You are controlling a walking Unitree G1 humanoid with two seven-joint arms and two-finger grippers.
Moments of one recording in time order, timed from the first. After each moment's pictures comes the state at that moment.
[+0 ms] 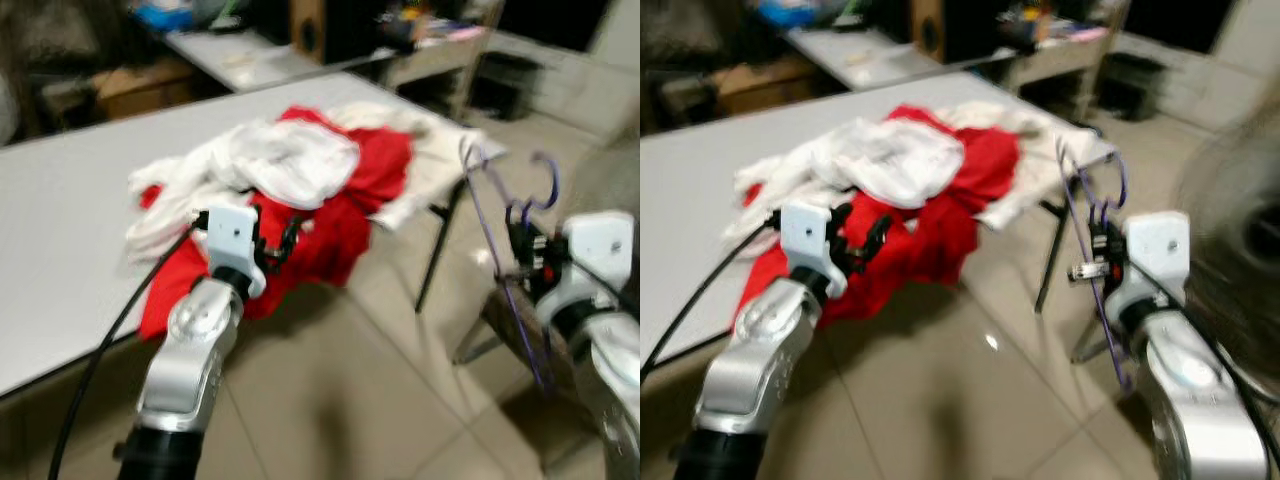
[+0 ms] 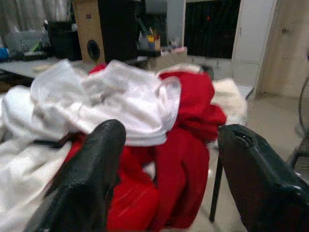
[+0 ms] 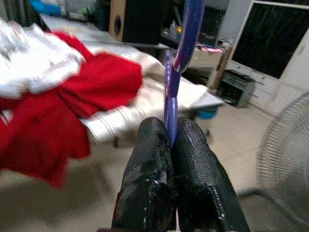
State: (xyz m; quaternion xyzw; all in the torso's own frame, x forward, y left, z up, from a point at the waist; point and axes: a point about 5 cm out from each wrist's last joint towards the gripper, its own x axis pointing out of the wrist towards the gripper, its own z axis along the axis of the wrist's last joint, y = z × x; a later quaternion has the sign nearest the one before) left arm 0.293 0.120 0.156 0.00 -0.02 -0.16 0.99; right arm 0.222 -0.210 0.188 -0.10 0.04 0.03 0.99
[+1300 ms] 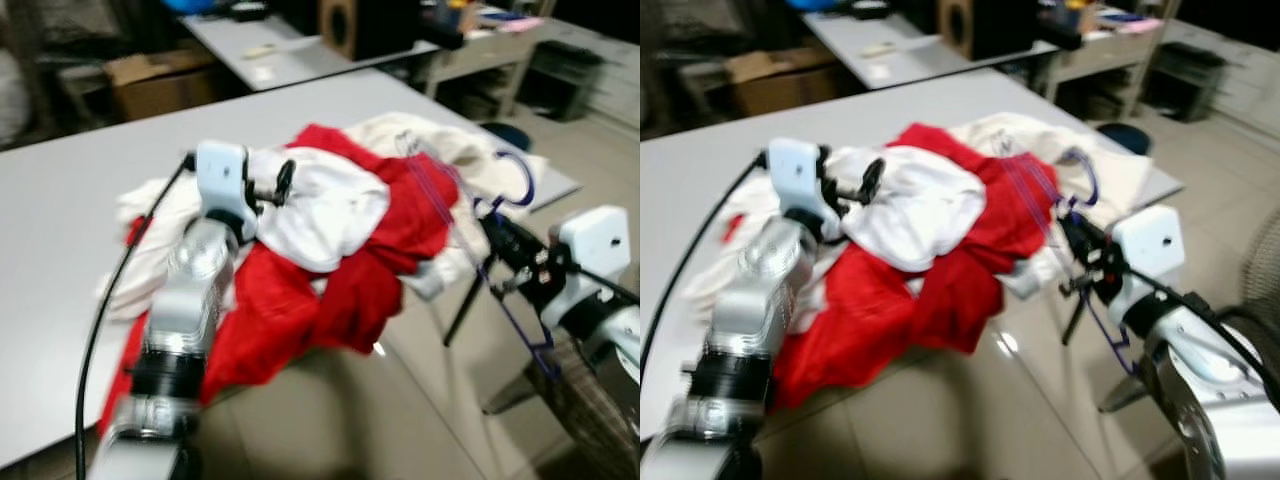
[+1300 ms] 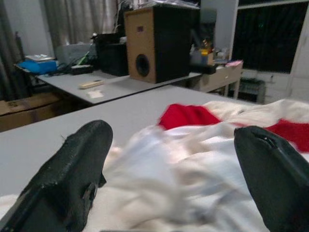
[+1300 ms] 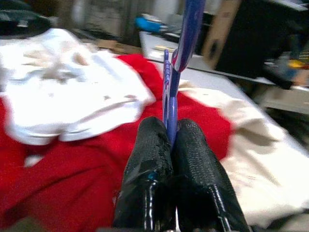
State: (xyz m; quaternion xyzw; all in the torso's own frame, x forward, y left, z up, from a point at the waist) left arm 0.352 0.140 0.186 0.02 -0.05 -0.13 0.99; right arm 0.223 -0.202 0.200 -0.12 0.00 0.21 0.97
